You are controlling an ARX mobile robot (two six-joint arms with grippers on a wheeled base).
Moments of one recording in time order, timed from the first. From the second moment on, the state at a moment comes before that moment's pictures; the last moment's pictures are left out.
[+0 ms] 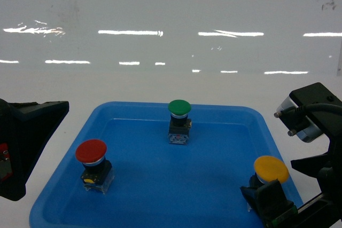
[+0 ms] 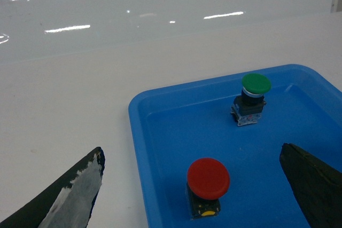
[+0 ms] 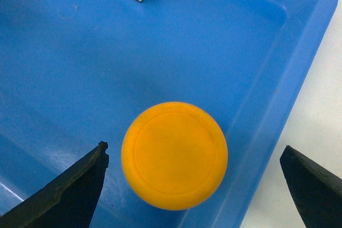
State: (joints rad) left arm -0.26 1.05 0.26 0.51 0.01 0.00; right arm 0.33 1.60 0.50 0.40 -0.15 -0.11
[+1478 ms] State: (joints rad) left arm -0.26 1.05 0.26 0.51 0.01 0.00; right arm 0.38 1.71 0.38 0.83 -0.06 -0.03
